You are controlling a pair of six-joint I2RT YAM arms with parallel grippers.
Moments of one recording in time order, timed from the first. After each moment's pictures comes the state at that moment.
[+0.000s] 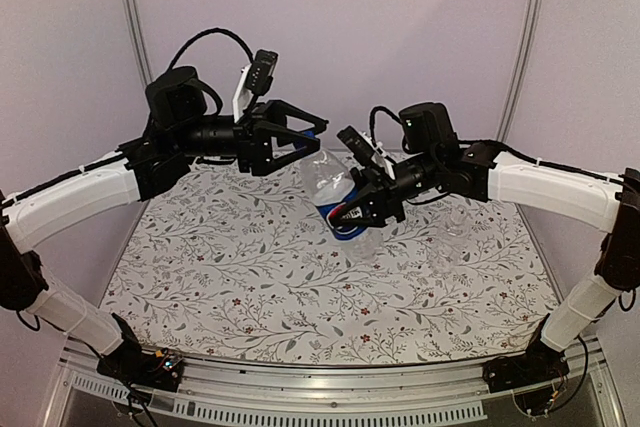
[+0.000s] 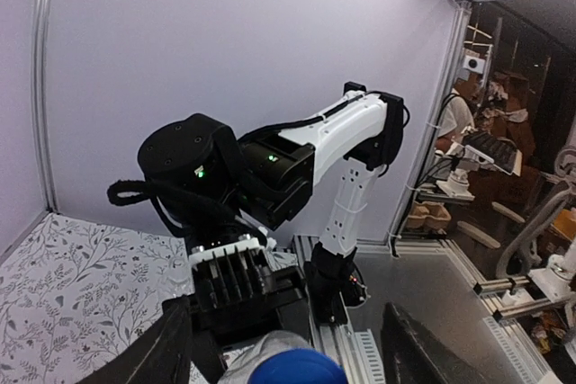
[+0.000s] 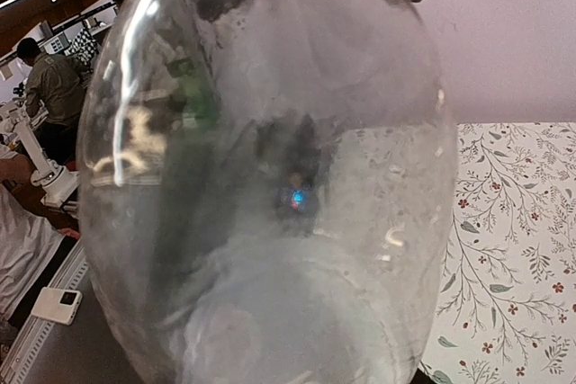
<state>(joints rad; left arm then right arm) -0.75 1.38 1.25 0.25 0.87 -0.26 0.80 1.59 1.32 -0.18 -1.07 -0.16</state>
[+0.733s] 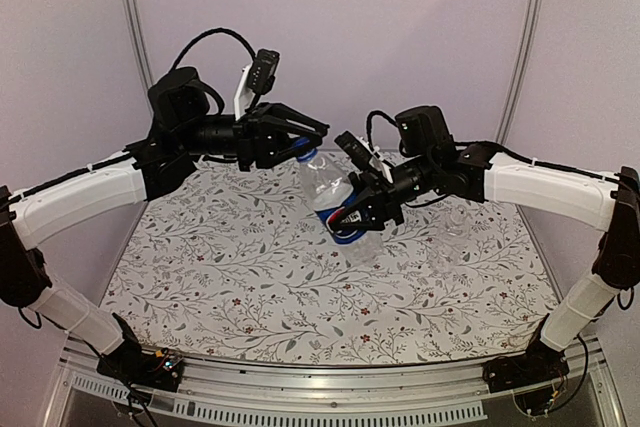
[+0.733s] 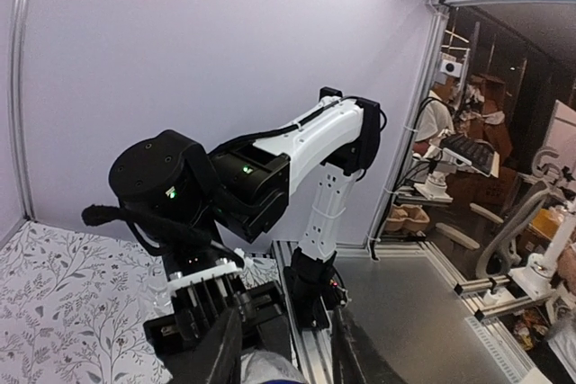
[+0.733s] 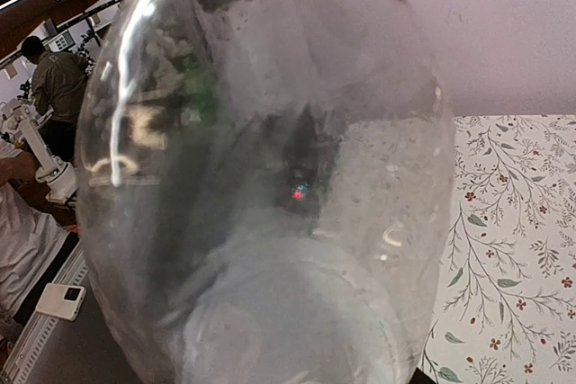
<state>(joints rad) -0.74 1.43 1.25 0.35 0.96 -0.34 0.80 1.61 1.32 -0.20 -1.08 -0.17</state>
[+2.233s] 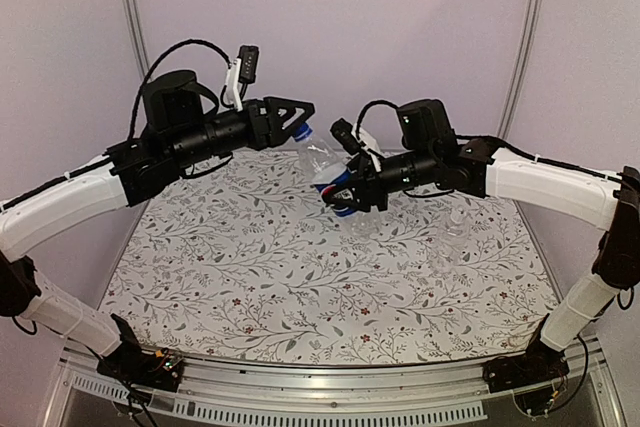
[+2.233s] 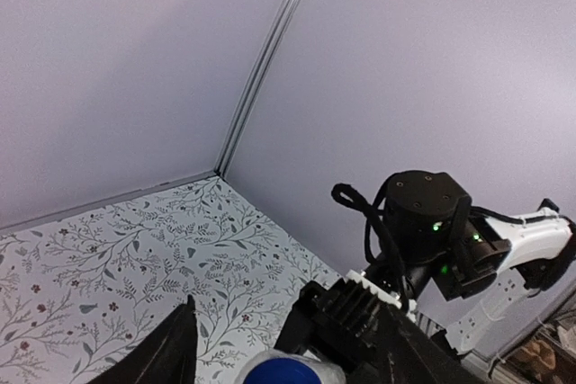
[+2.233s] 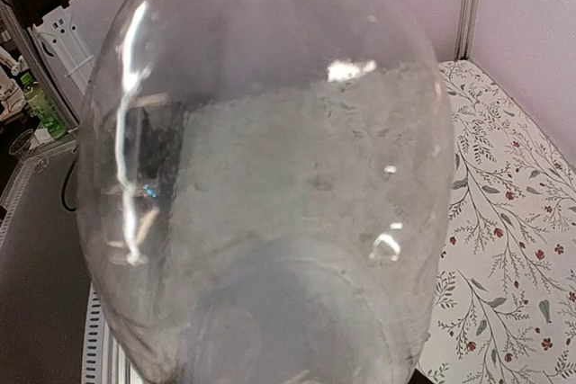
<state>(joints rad) -0.80 1.34 1.24 0.09 0.18 -0.43 0.80 1.61 1.35 -0.22 -0.61 -0.14</state>
